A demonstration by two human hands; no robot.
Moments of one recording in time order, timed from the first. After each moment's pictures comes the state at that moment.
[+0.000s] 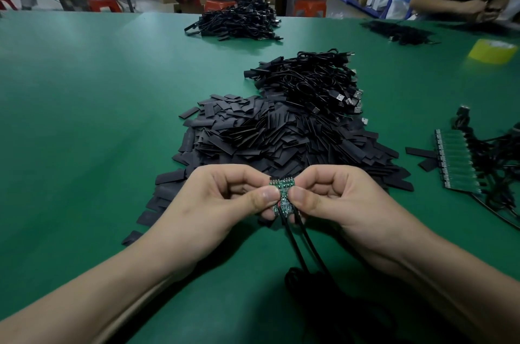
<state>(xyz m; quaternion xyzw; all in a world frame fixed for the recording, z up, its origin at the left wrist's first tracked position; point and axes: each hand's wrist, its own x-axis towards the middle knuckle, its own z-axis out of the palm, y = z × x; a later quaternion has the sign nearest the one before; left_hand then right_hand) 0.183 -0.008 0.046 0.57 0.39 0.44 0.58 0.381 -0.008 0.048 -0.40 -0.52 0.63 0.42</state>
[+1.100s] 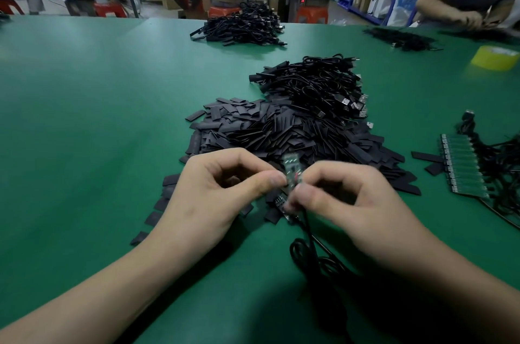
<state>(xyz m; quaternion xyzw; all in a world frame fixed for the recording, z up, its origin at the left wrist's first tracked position) 0.178 0.001 0.041 0.64 0.41 0.51 0.41 0.381 -0.012 0.051 -0.40 -0.72 0.40 0.40</state>
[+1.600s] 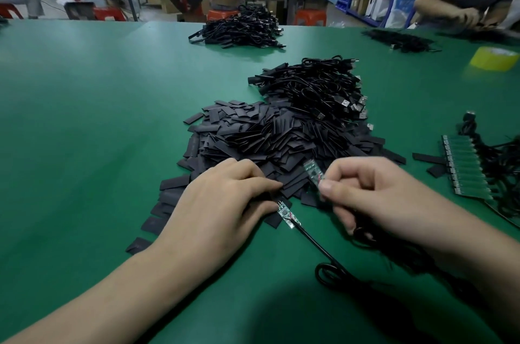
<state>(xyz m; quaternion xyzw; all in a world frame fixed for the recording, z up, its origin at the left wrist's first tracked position) 0.175 0.006 0.031 0.85 0.45 0.28 0.03 0.414 0.007 0.062 -0.49 -0.67 0.49 0.27</state>
